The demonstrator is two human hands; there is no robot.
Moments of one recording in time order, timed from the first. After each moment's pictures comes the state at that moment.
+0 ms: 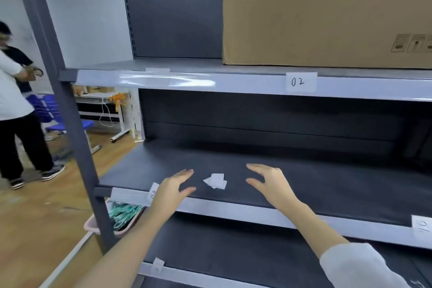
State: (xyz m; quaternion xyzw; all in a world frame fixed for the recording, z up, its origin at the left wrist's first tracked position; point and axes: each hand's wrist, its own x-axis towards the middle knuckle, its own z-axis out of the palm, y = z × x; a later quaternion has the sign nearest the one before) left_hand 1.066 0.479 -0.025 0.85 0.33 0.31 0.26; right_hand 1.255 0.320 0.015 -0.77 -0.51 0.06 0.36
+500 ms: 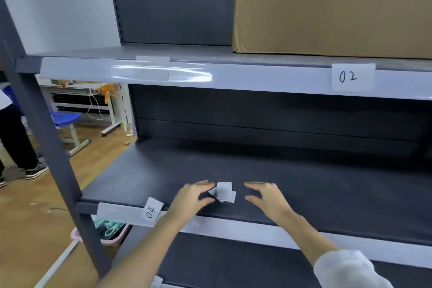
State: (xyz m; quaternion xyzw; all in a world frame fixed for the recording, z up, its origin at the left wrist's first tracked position) left_hand 1.127 0.548 -0.061 0.90 0.27 0.22 0.27; right_hand 1.290 0.406 -0.042 -0.81 -0.50 0.12 0.28
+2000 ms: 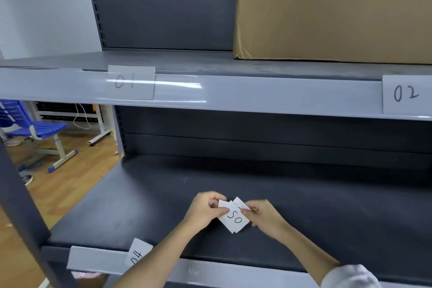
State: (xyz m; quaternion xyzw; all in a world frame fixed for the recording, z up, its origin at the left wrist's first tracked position) left_hand 1.202 0.603 -0.070 0.79 0.28 0.19 0.50; right_hand 1.327 0.474 -0.064 -0.78 -0.44 0.26 0.37
